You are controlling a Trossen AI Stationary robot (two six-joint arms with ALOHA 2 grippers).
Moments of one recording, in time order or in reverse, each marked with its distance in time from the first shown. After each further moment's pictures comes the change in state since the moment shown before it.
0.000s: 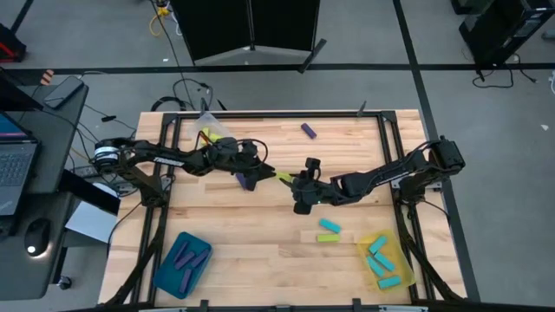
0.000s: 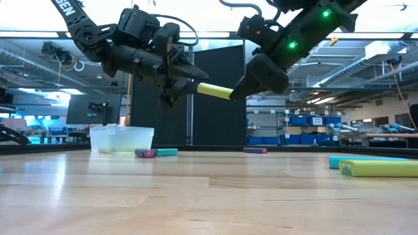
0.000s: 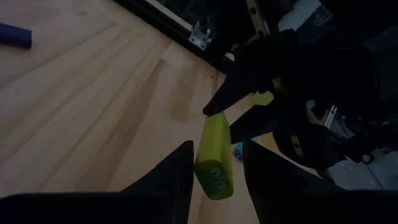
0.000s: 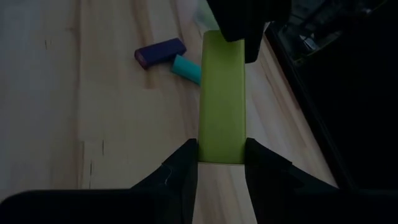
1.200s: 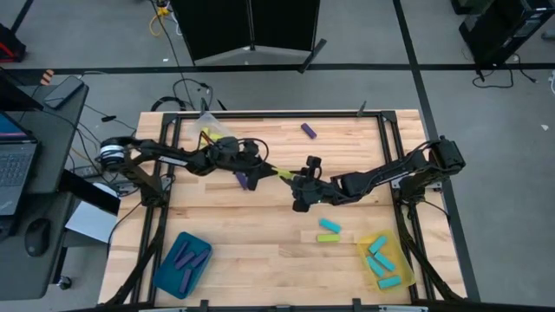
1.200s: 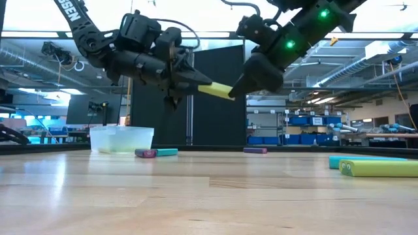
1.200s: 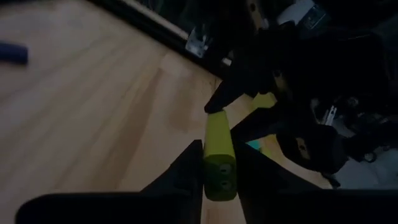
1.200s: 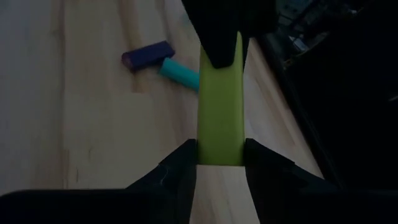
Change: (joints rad) left arm 0.018 0.052 -0.001 0.090 0.023 0.032; right arm 0.000 0.000 0.002 0.018 0.043 0.006
